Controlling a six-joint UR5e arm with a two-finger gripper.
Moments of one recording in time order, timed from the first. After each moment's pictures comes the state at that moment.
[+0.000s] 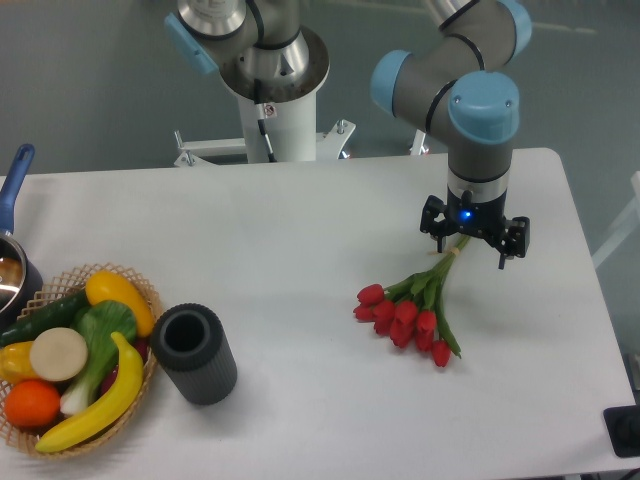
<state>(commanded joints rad) 2.74 -1.87 -1.76 -0.86 1.59 1.17</state>
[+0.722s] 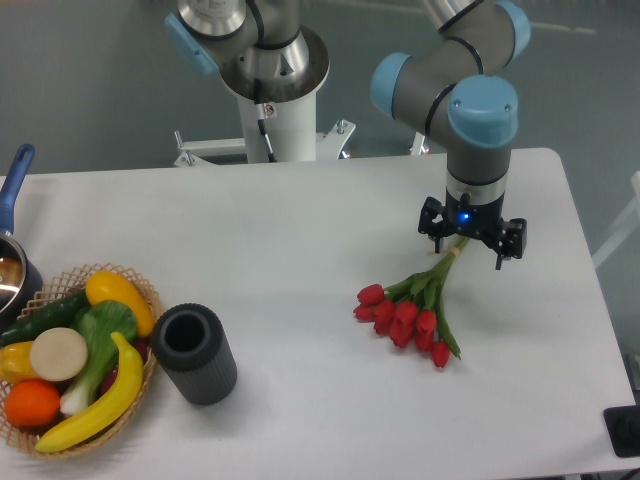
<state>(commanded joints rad) 2.74 -1.87 -1.81 -0.86 1.58 1.17</state>
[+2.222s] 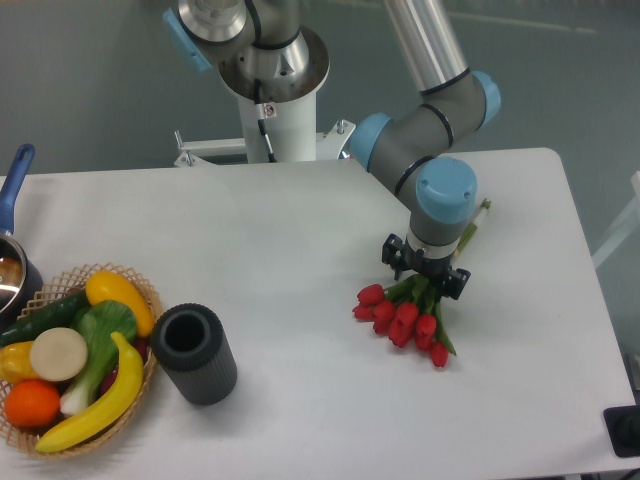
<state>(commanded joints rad) 2.67 -2.04 -1.85 -0.80 1.59 1.23</state>
